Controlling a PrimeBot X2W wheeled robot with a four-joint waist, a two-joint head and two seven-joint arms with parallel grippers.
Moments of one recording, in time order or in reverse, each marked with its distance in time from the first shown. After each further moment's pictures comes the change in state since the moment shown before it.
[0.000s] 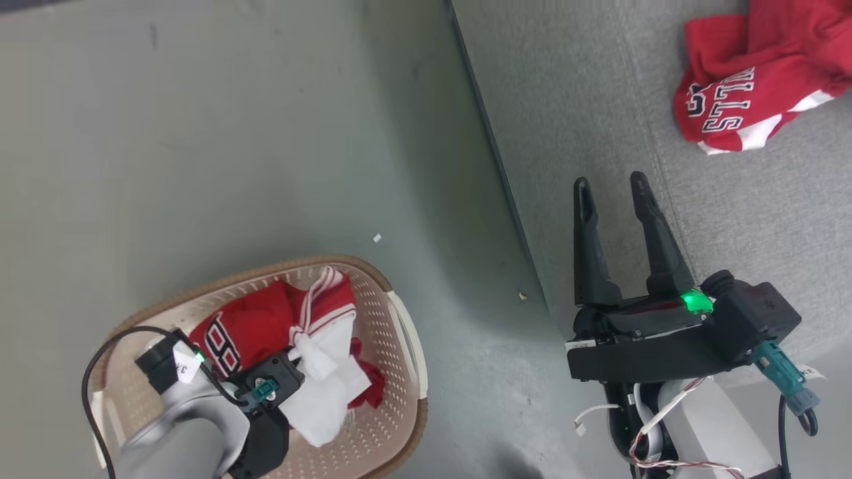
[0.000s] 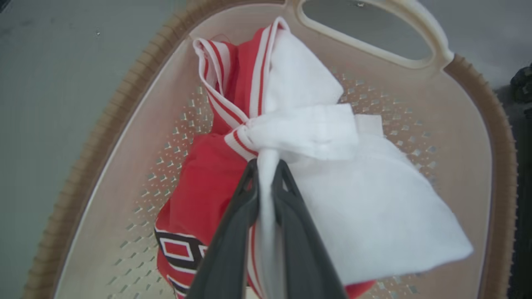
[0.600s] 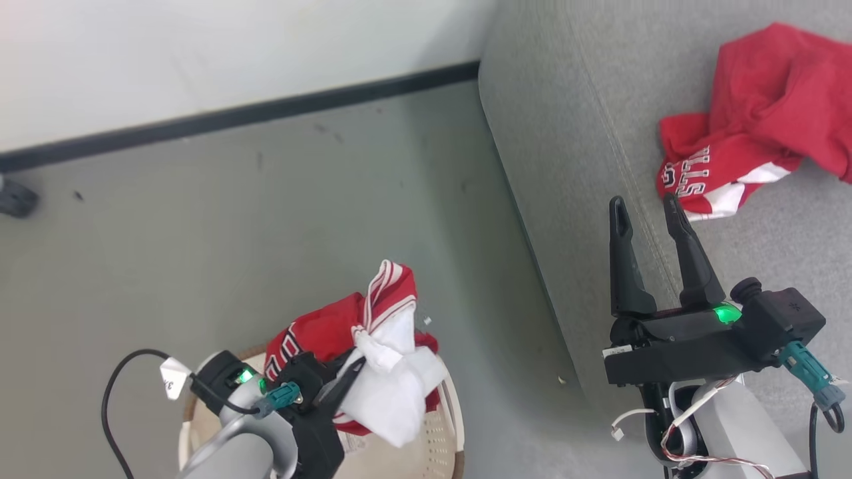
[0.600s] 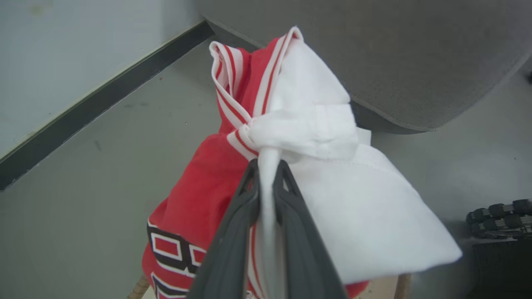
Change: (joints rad) left arm 0.093 -0.042 0.070 -0.194 -0.224 -0.001 -0.022; right arm 0.026 -0.037 -0.083 0.080 0.007 0.075 0.000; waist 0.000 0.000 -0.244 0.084
